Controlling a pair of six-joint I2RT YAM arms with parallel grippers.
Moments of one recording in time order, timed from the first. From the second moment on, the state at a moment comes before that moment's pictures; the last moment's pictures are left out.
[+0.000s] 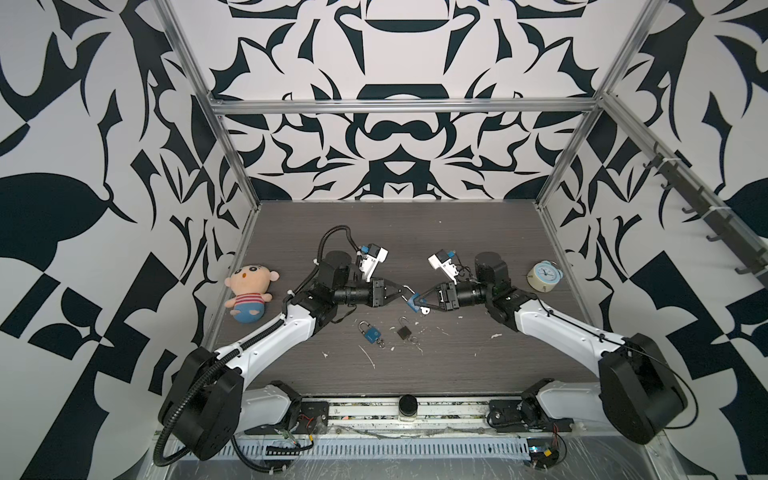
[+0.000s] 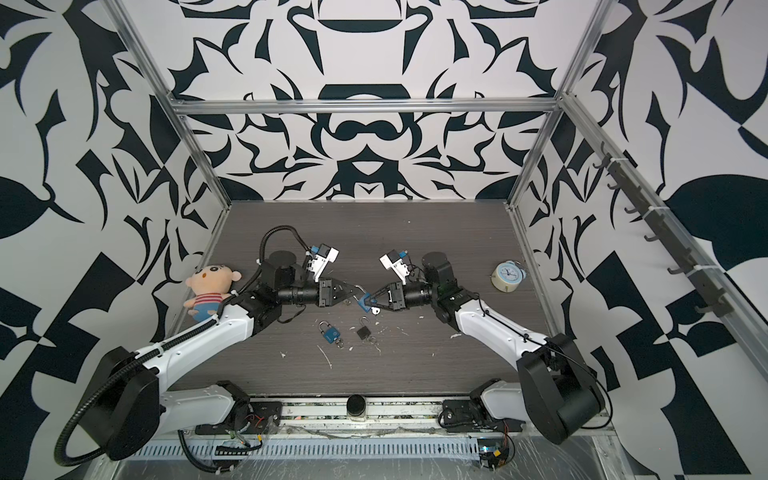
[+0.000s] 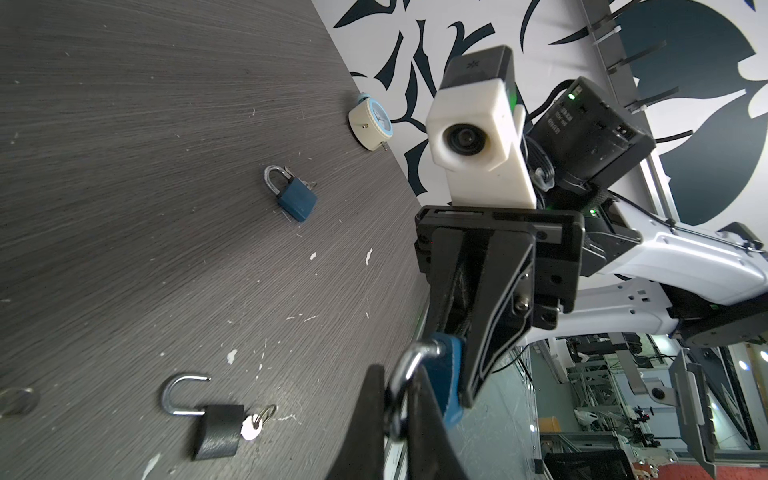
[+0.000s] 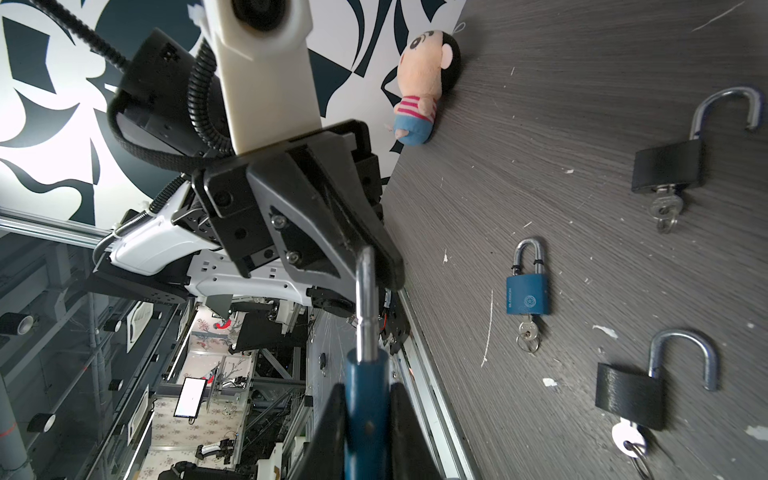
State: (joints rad) left arm -0.59 1.25 0.71 0.14 0.80 -0.66; right arm 0.48 1.31 0.68 0.21 -1.11 0.78
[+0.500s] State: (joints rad) left arm -0.63 1.25 0.71 0.11 0.74 -0.67; right arm 0.48 1.33 0.70 0.16 -1.11 0.73
